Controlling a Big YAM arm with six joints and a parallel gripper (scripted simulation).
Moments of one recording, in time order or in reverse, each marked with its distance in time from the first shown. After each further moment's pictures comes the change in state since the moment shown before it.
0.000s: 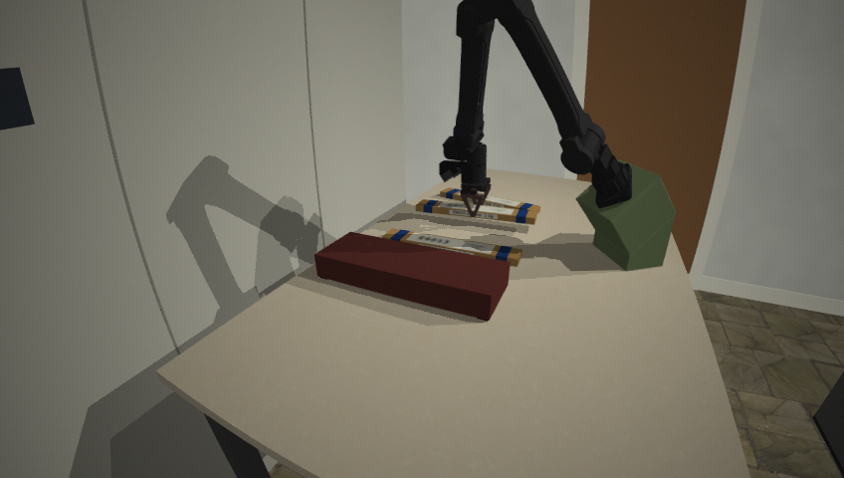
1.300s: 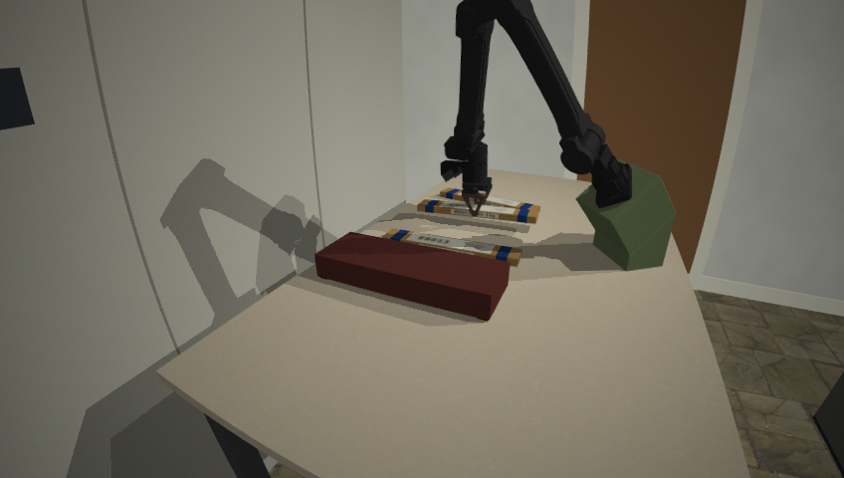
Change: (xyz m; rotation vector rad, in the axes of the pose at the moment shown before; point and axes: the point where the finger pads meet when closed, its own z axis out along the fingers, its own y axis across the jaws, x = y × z) arm 0.004 -0.003 -0.001 -0.004 0.008 0.007
